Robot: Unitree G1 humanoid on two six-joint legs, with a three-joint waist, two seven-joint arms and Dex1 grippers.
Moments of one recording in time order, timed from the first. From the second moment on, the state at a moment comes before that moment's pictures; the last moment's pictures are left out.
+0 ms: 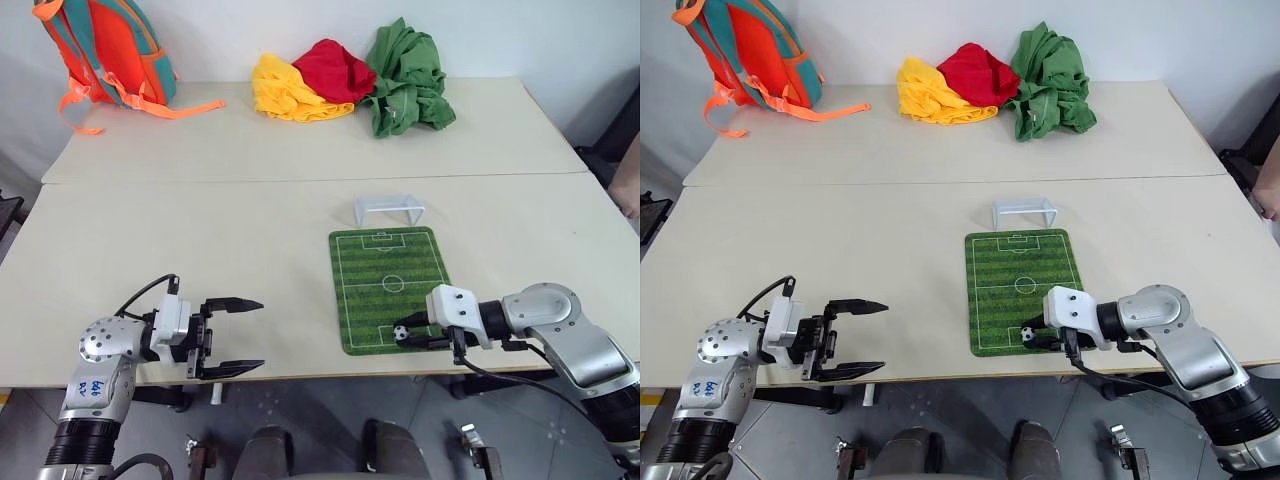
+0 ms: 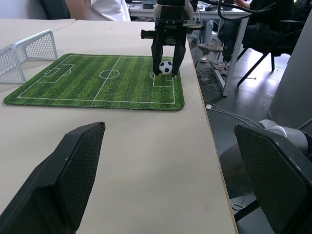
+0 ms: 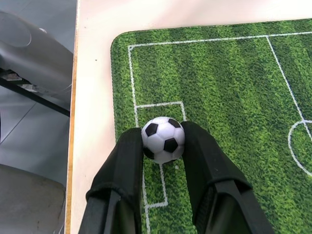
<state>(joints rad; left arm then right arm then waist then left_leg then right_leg) -0.11 0.59 0.12 0.05 -0.51 -0.11 -1.42 -0.27 -0.87 0.19 -0.17 0.22 0.21 1.25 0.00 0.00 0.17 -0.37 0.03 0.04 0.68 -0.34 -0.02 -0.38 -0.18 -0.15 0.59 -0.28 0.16</state>
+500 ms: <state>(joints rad) -0.13 0.59 0.12 0.06 -0.51 -0.11 -1.41 -0.26 -0.85 0.19 -0.10 0.21 0.14 1.25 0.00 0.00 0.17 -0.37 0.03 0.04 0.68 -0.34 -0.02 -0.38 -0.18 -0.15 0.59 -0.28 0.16</state>
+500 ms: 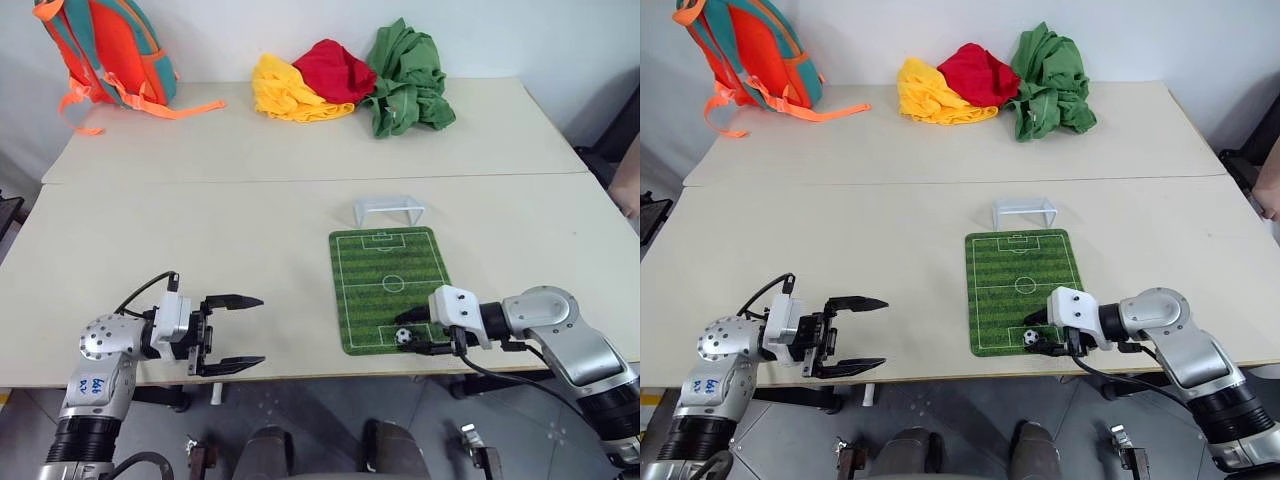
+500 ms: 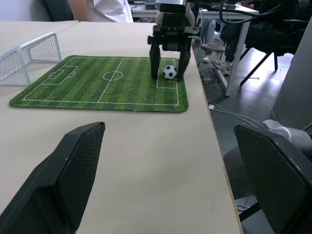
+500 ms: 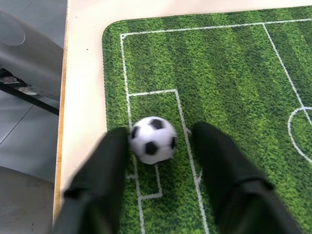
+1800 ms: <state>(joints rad) -0.16 0.58 0.10 0.12 -0.51 -0.13 -1.41 -0.17 -0.82 0.17 -0.22 0.23 0.22 1.15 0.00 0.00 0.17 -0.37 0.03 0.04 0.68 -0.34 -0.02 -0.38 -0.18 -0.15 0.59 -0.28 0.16</state>
